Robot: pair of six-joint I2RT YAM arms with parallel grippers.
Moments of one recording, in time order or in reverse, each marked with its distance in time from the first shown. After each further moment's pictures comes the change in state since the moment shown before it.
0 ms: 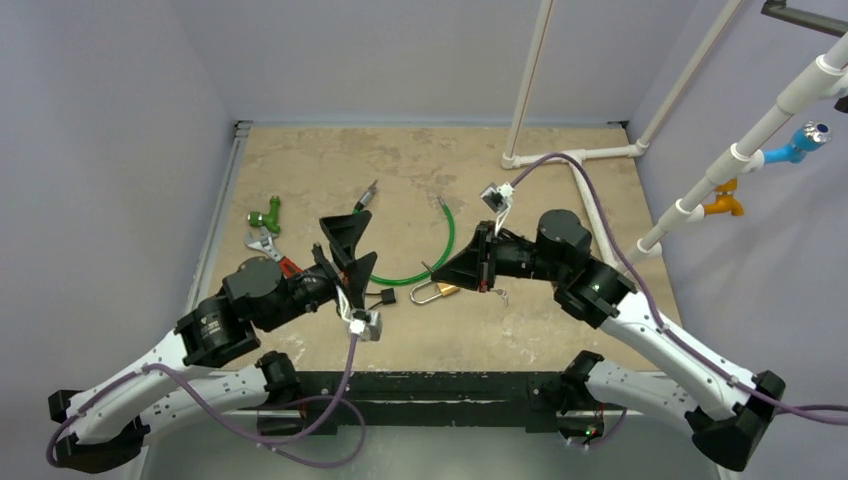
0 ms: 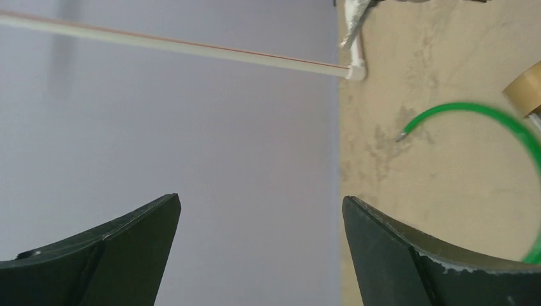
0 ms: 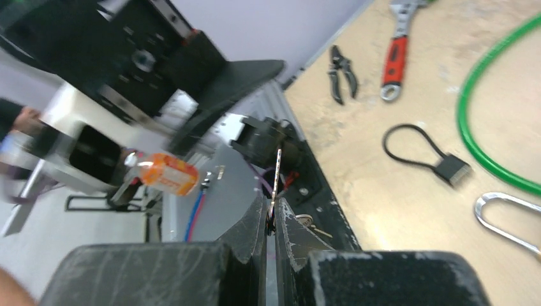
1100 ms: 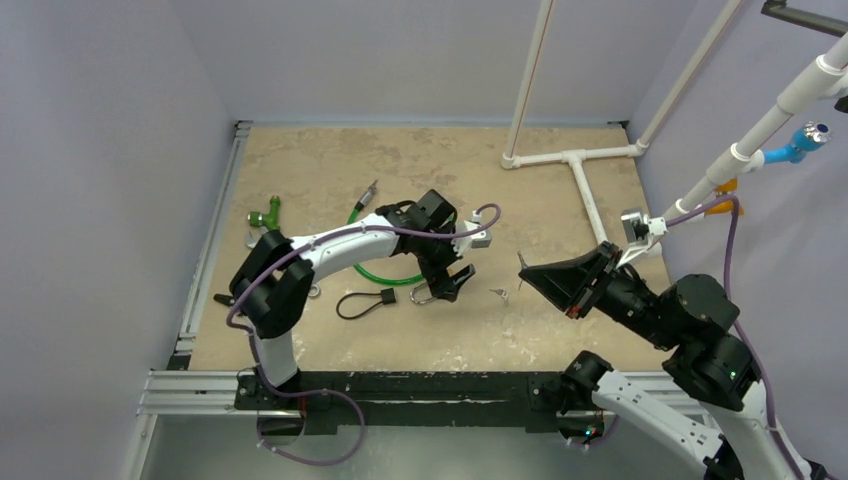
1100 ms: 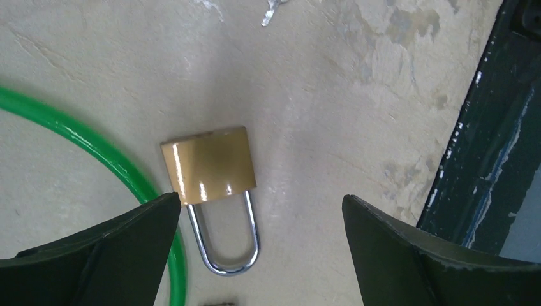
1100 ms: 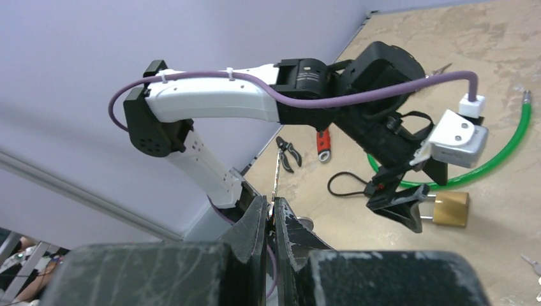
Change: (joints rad) left arm 0.208 1.209 0.467 -0.257 0.475 -1.201; right arm -0.003 -0.506 0.144 -0.523 0.480 -0.015
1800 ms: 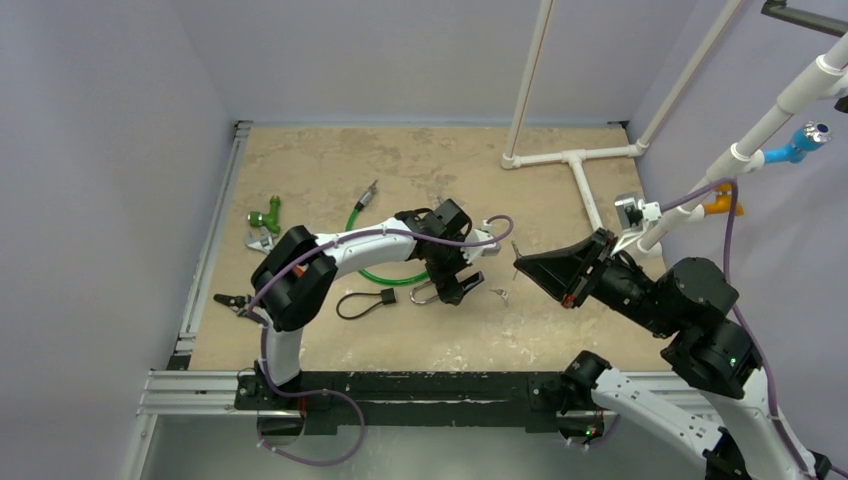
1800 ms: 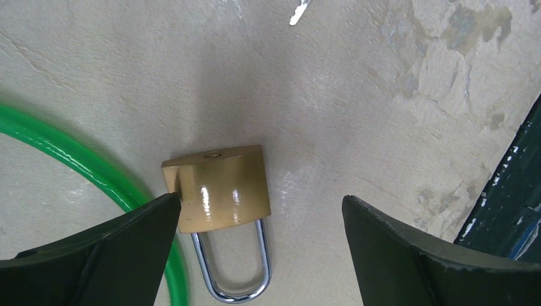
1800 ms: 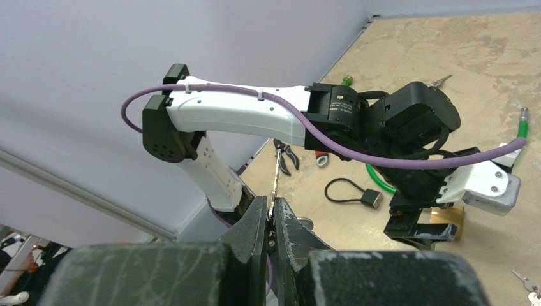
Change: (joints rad) left arm -0.056 0.157 0.101 -0.006 -0.118 -0.029; right arm 0.000 0.099 0.102 -0.002 0.000 -0.058
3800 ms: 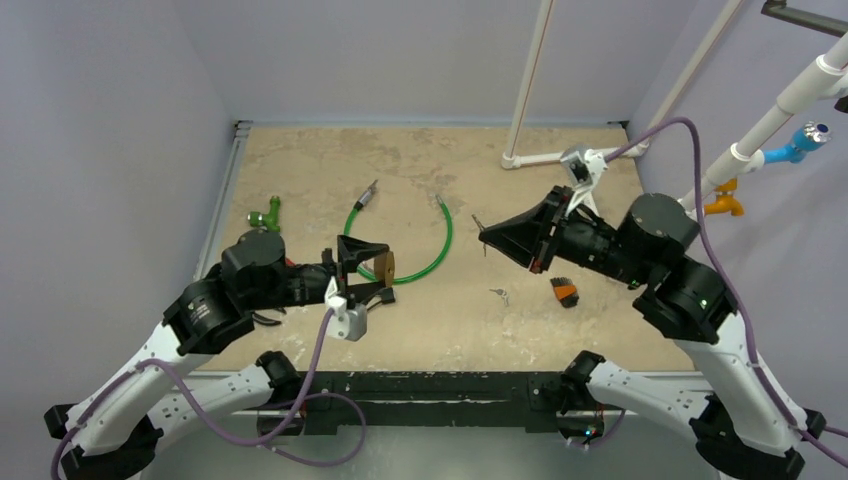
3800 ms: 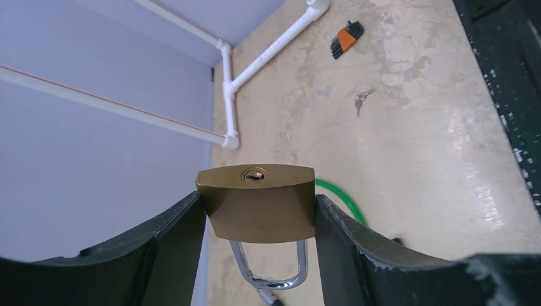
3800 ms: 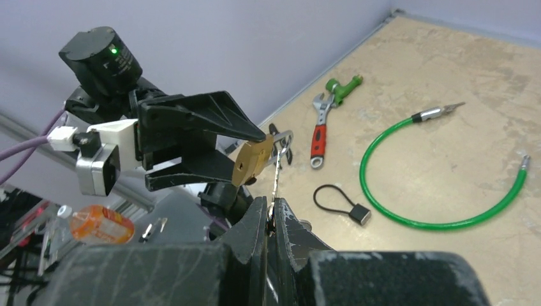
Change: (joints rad) left arm 0.021 -1.181 -0.281 -0.077 0.123 0.690; right arm 0.000 0.292 0.232 -0.003 -0.123 -0.180
